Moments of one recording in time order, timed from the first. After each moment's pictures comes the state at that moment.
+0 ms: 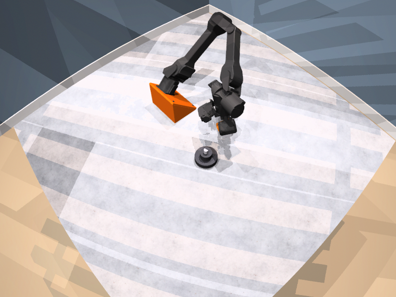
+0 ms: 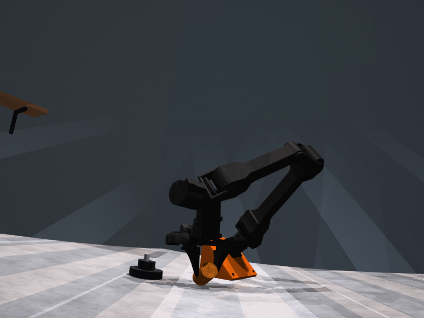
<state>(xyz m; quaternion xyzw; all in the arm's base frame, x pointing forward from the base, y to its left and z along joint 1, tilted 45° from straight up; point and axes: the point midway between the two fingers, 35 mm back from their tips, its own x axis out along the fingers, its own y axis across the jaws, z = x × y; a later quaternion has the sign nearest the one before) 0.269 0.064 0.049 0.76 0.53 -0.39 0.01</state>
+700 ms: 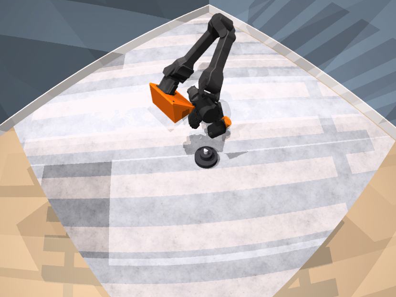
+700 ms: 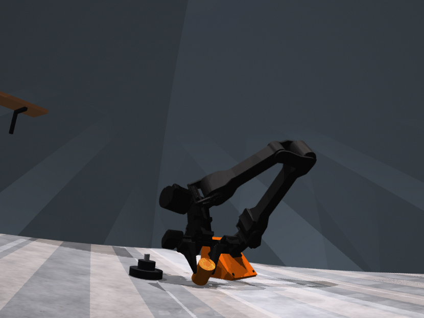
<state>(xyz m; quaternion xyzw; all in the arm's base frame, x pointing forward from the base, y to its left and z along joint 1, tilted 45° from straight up) 0.256 0.050 0.037 0.81 0.52 -0.25 -0.08</state>
